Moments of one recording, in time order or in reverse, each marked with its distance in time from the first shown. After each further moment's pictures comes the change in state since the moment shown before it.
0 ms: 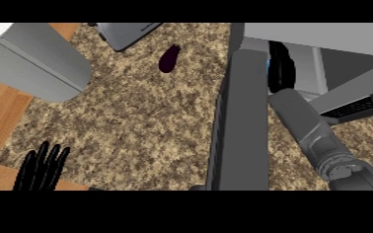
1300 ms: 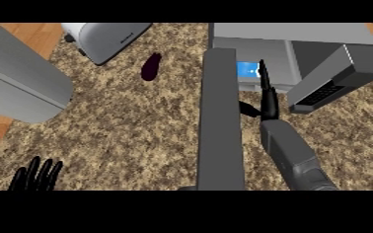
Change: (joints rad) left arm 0.108 -0.011 -0.001 -0.066 -0.001 -0.015 -0.006; right arm 0.234 0.109 -0.237 -0.133 -0.241 0.509 -0.371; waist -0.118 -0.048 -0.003
